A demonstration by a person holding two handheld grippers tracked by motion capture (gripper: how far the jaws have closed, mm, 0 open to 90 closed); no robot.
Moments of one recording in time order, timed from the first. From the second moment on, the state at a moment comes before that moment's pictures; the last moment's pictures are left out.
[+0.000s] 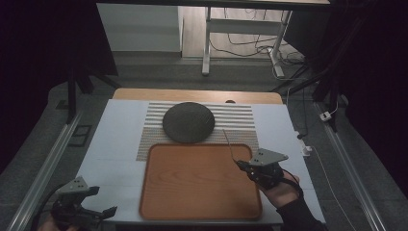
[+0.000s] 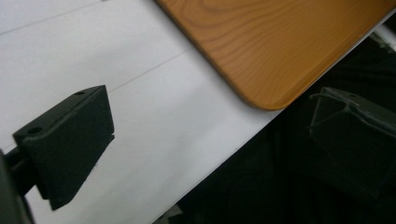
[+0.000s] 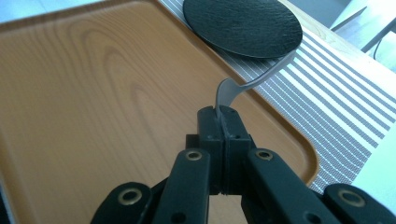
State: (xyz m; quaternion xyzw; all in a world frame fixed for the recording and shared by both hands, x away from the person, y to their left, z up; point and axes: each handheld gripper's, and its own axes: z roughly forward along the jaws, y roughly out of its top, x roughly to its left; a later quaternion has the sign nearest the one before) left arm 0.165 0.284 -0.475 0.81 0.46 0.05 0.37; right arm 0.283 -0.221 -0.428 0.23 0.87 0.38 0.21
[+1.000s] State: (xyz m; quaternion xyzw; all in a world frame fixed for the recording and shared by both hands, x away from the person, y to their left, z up) left arm 0.212 0.234 -0.460 0.82 0.34 0.03 0.45; right arm 0.251 -0.224 -0.428 0.20 0.86 0.46 0.08
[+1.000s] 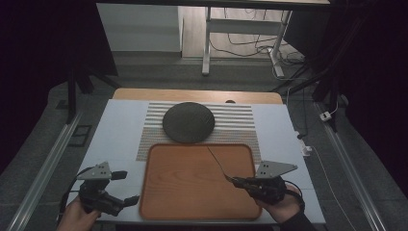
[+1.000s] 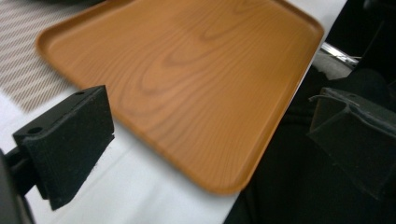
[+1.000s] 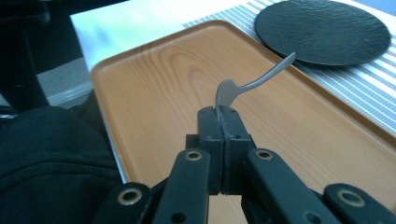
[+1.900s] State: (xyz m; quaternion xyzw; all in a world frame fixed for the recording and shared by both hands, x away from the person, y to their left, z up) left arm 0.283 0.136 -0.444 0.88 0.23 0.02 0.42; right arm 0.250 -0.187 -0.427 0.12 0.87 0.48 -0.01
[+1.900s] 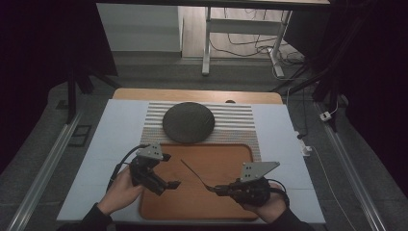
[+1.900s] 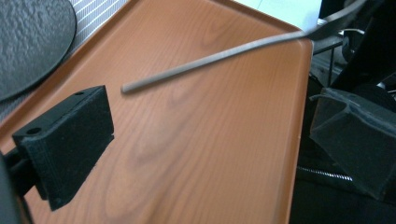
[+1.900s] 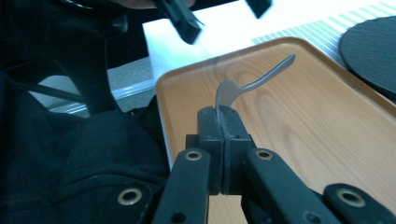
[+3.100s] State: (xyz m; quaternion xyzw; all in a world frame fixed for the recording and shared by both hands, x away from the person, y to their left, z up) left arm 0.282 0.099 -0.453 0.94 0.05 0.01 0.33; right arm 0.246 -0.174 -0.425 0.06 0.87 0.48 -0.07
